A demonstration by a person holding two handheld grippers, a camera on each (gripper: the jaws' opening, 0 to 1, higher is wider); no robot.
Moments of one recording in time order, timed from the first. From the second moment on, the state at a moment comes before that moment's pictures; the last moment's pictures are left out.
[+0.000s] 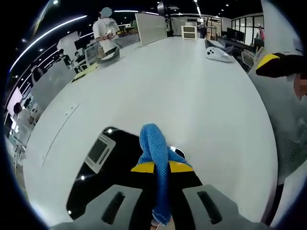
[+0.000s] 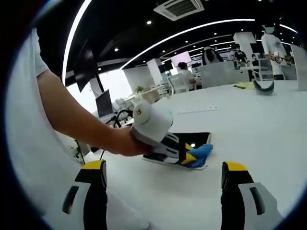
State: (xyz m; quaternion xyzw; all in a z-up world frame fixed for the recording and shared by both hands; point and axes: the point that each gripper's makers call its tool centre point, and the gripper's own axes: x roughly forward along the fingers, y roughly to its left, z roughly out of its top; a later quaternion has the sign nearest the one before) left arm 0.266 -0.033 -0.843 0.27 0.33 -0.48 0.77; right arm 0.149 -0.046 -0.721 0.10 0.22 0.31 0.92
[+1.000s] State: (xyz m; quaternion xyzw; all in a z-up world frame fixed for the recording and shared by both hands) left arm 0.259 -0.046 -0.844 0.27 0.32 -0.49 0.76; right arm 0.146 -0.051 -0.722 0.10 0.23 0.30 0.92
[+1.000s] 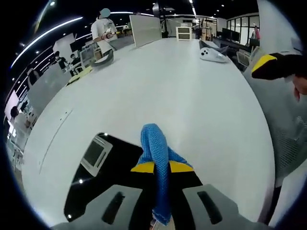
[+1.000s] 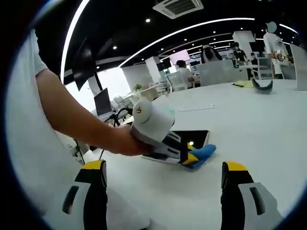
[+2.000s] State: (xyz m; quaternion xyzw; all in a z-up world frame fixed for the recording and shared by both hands) left arm 0.269 -0.045 -0.844 0.25 0.32 -0.50 0.76; right arm 0.151 -0.047 -0.723 0.10 0.24 0.30 0.92
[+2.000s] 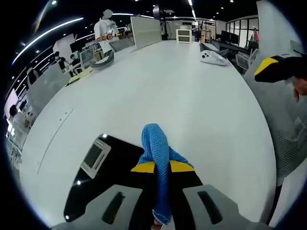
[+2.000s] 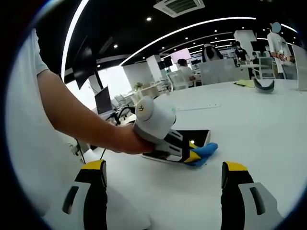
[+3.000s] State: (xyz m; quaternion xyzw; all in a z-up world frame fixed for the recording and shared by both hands) left arm 0.284 -0.041 -0.843 0.25 0.31 -0.50 0.77; right arm 0.156 -0.055 -0.727 0.10 0.24 0.29 0.92
